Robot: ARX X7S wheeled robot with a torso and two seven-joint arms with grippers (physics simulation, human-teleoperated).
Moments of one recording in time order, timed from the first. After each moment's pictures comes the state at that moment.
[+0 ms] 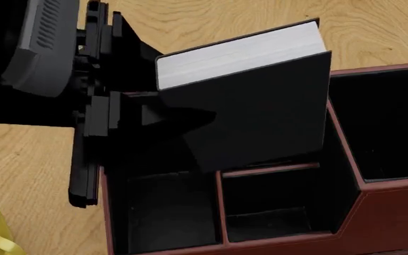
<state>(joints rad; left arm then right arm) -1.49 -0.42 0.65 0.12 -0.96 -0.99 0.68 -0.56 1.00 1.13 -1.03 0.99 0.12 0.87</state>
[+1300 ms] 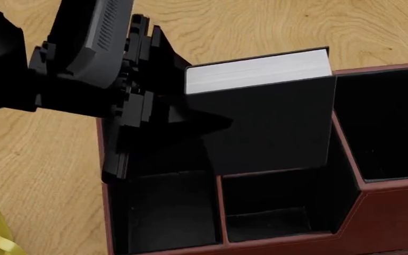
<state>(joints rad) -1.49 -0.32 0.80 -0.21 -0.77 -0.72 0.95 -0.59 0.97 1.13 -1.02 0.96 0.11 0.86</state>
